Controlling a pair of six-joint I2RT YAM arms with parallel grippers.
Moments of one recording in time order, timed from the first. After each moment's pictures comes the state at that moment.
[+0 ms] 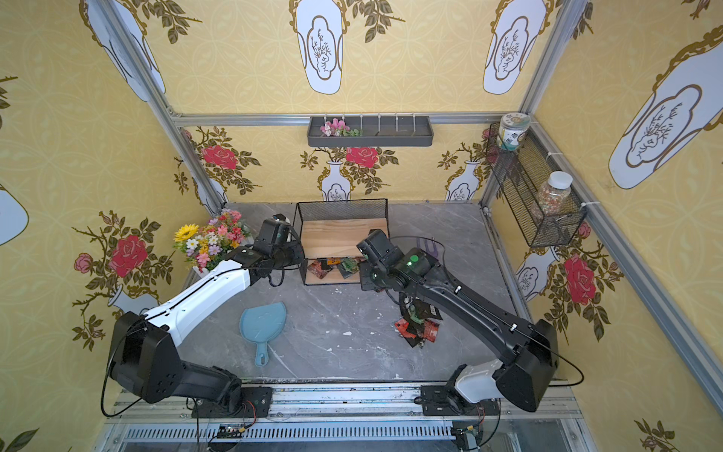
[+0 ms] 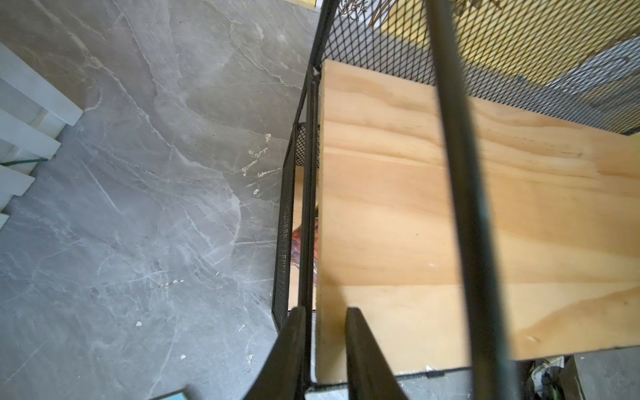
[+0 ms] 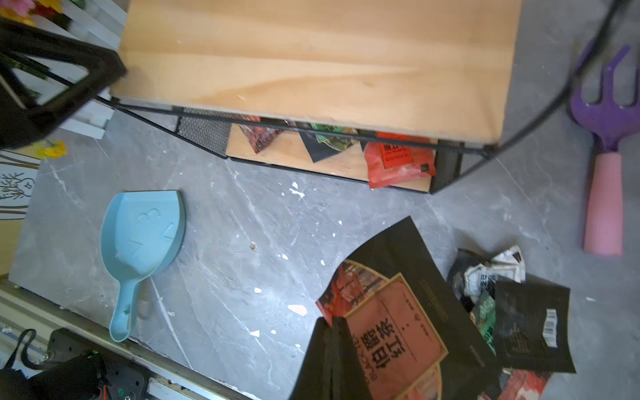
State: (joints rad) left arm -0.45 1.46 1.13 -0.50 -0.11 -0.54; right arm 0.77 1.37 1.30 -0.93 0.13 0.58
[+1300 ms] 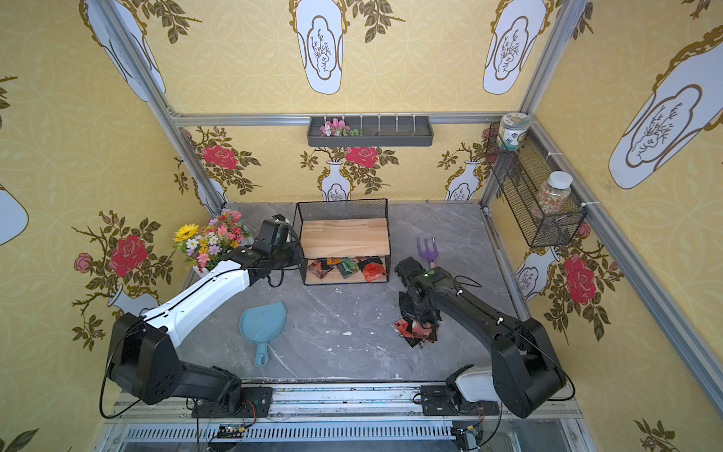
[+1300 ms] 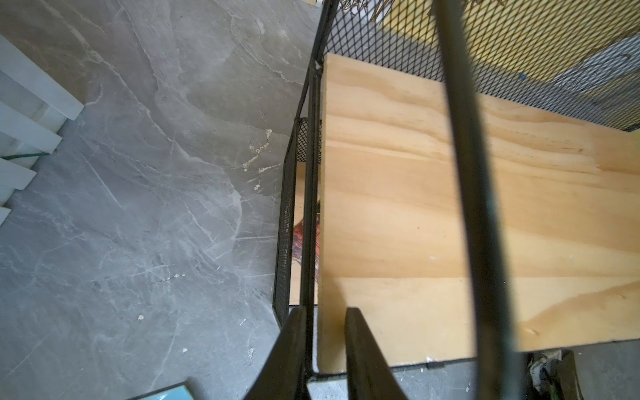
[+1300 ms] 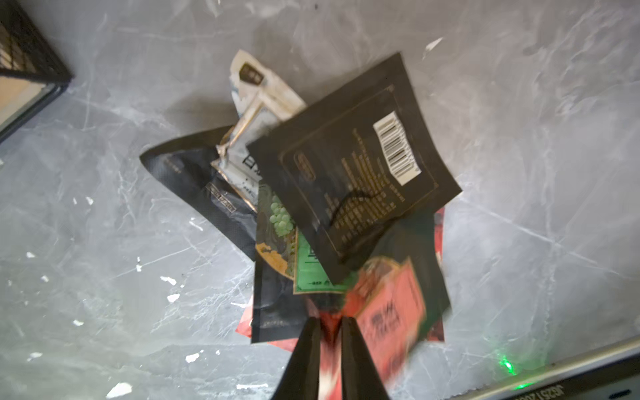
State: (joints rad) left arm -0.45 1.45 1.13 -0.51 -0.11 -0.54; right arm 0.47 1.36 0.88 -0.98 0.08 0.94
